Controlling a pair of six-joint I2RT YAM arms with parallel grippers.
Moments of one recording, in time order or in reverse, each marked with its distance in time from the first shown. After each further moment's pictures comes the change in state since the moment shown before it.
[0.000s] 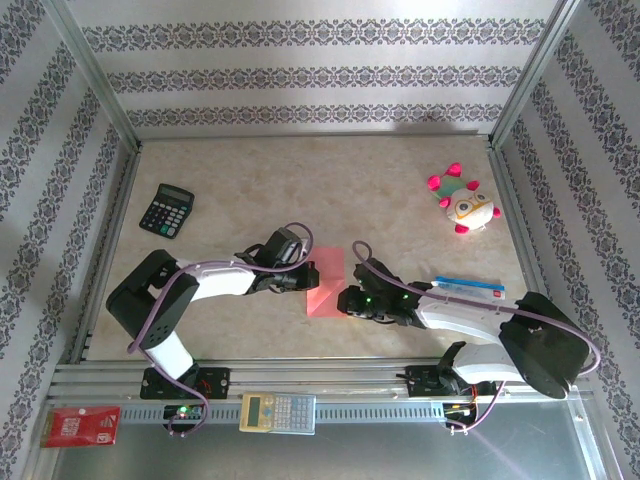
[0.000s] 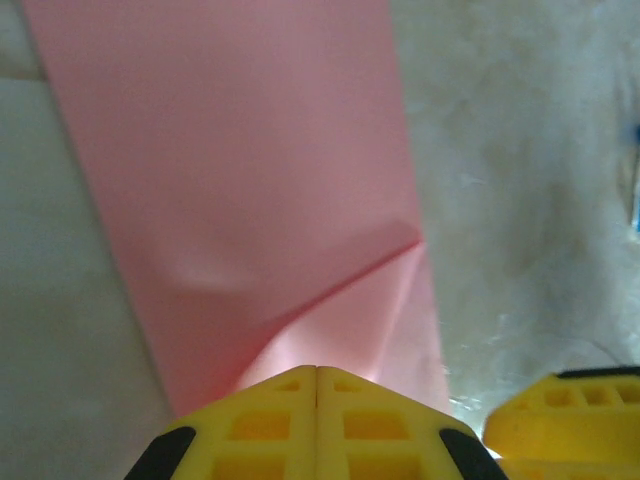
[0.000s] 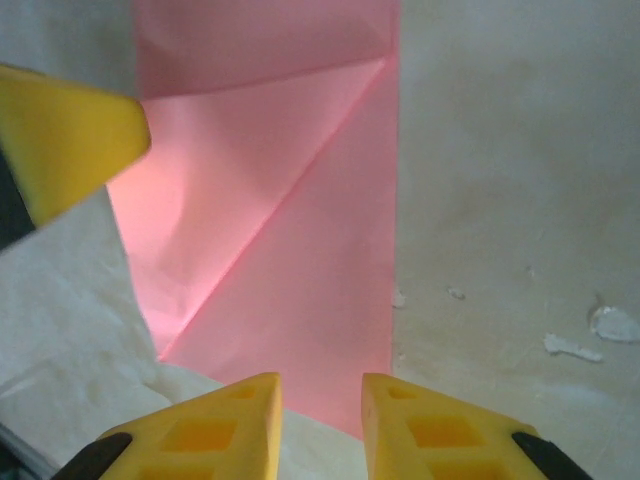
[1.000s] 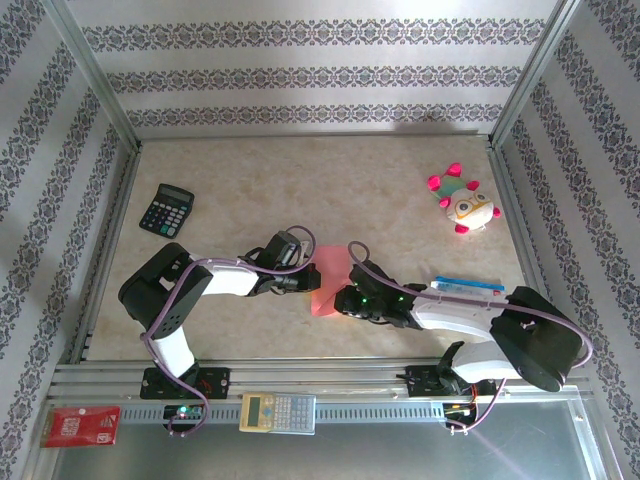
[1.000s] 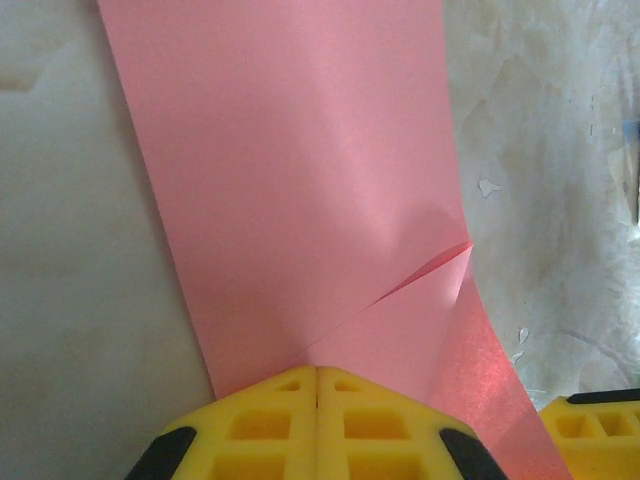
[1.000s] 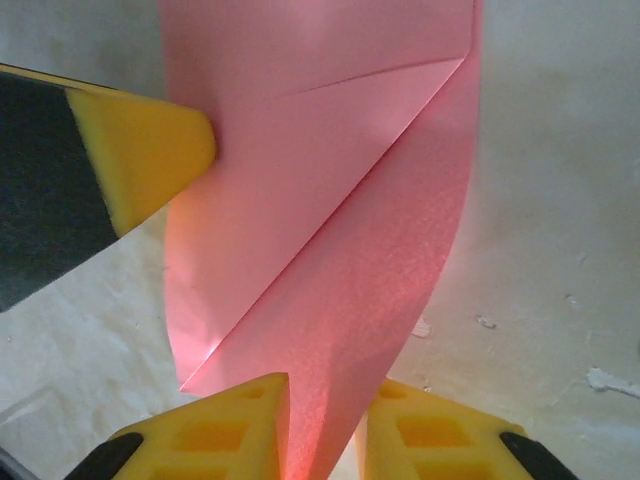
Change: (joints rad) left arm 0.007 0.072 -0.034 0.148 0.045 0.010; right arm 0.020 0.033 -0.014 0.094 0.032 0.051
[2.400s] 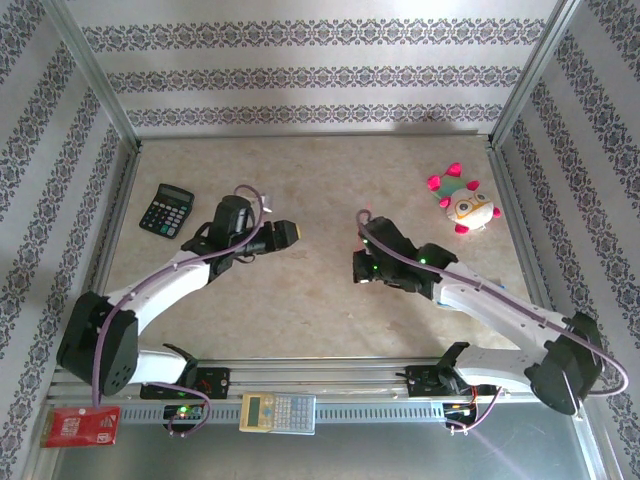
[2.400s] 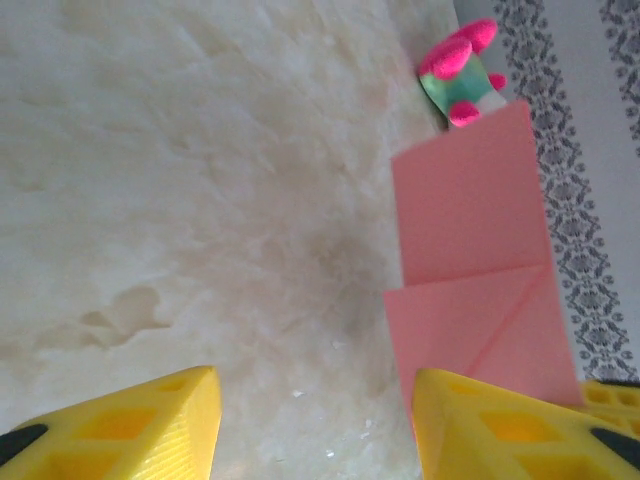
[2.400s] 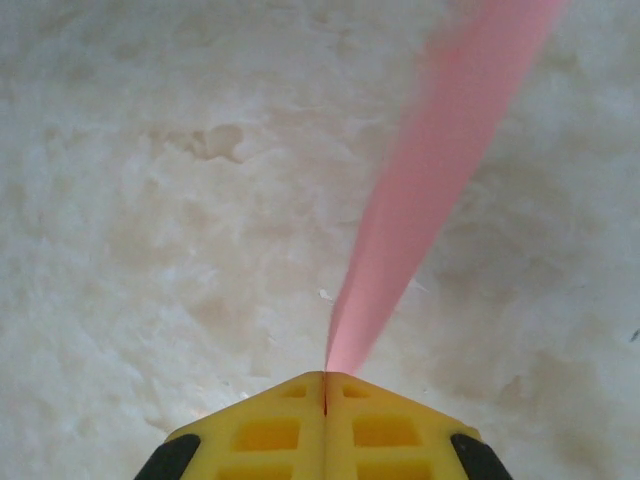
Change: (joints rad) left arm 0.250 -0.435 0.050 -0.224 0.013 0.008; right arm -0.065 -0.111 0.500 -0.660 0.219 -0.494
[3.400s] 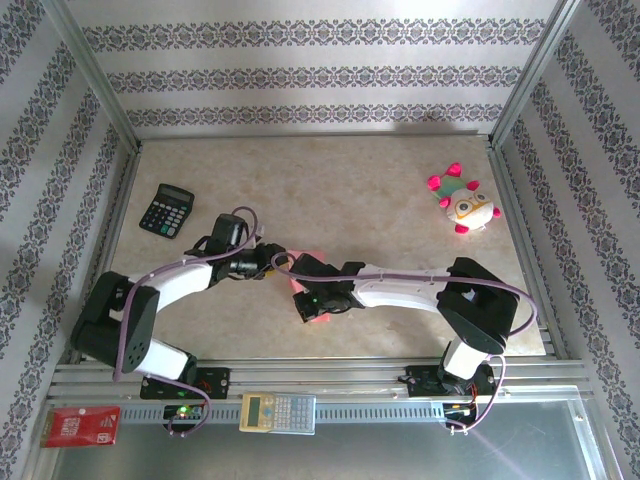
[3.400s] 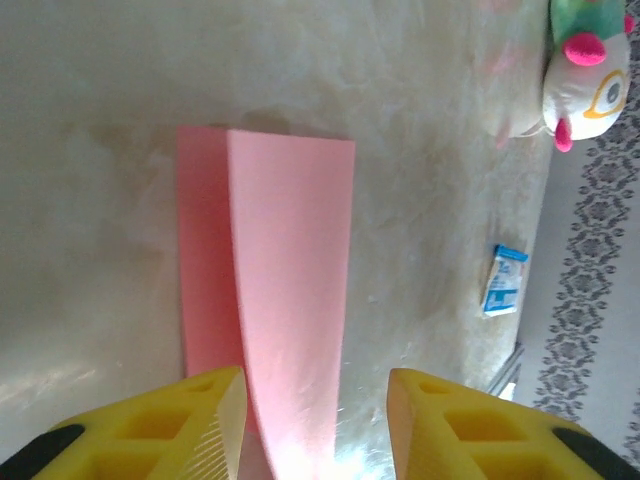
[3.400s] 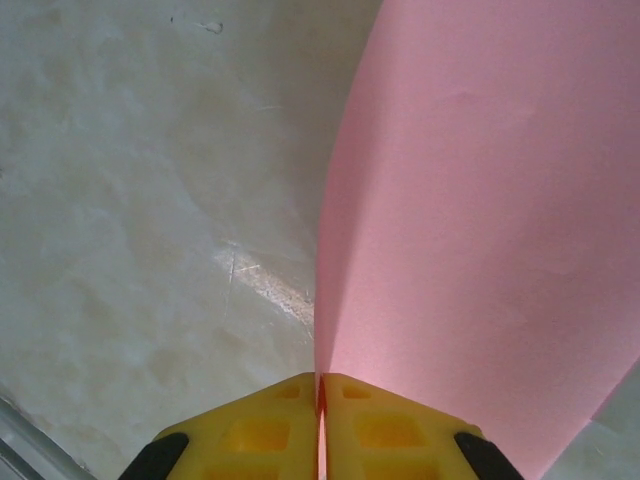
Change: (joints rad) left arm 0.079 0.154 -0.132 0.058 0.222 -0.158; right arm 0.260 0.473 0.018 0.295 -0.196 0.066
